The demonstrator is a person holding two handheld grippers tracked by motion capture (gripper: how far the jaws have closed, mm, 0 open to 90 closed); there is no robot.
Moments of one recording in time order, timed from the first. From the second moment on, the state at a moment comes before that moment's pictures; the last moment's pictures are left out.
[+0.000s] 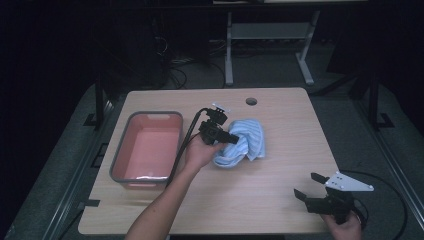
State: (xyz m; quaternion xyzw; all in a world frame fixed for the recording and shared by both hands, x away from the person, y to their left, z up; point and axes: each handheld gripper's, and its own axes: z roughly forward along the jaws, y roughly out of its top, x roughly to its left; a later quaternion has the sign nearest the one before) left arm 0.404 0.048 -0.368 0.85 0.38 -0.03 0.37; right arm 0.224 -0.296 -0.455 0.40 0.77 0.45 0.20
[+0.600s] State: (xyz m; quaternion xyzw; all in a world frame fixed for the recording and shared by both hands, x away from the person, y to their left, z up) left arm 0.410 0.033 -0.388 0.85 0.39 -0.03 0.36; right arm 0.225 -0.297 -0.456 0.40 0.77 0.45 0.21
